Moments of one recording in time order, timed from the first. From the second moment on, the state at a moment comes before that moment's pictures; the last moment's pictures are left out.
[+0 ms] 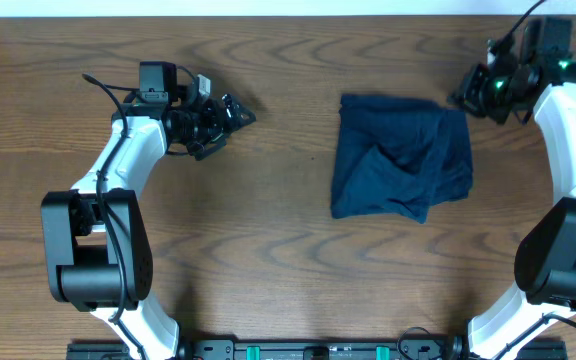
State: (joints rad) left arm 0.00 1.88 1.27 -0.53 0.68 -0.48; right arm -0.16 1.89 1.66 -0.90 -0.49 0.35
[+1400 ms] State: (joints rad) left arm 0.01 1.88 1.27 -0.55 0.68 -0.43; right arm -0.07 1.89 1.48 -0.92 -0.54 0.15
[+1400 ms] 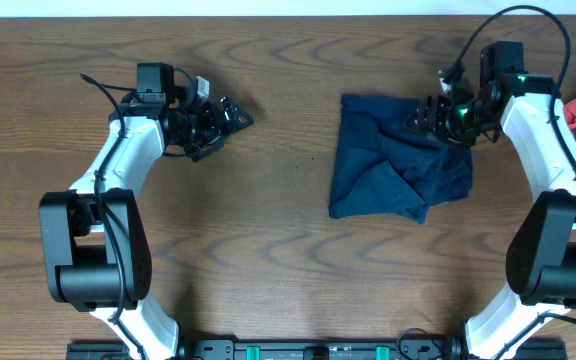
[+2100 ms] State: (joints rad) left arm 0.01 1.88 1.27 -0.57 0.68 -0.43; right arm -0.18 1.89 1.48 -1.10 -0.50 0.20
